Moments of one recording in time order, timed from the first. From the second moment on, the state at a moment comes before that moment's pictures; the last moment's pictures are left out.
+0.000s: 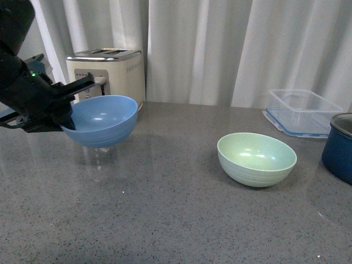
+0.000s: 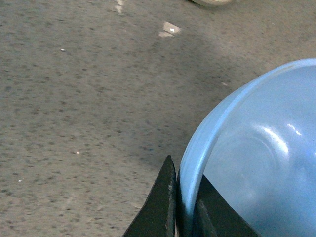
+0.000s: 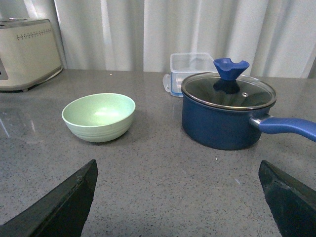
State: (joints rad) left arm -0.06 1.85 1.45 -0.28 0.04 -0.44; right arm 0.00 0.00 0.01 0.00 0.00 0.00
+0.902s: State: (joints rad) left arm -0.28 2.05 1.67 -0.34 -0.01 -0.46; right arm 0.00 0.00 0.01 0.00 0.00 0.00
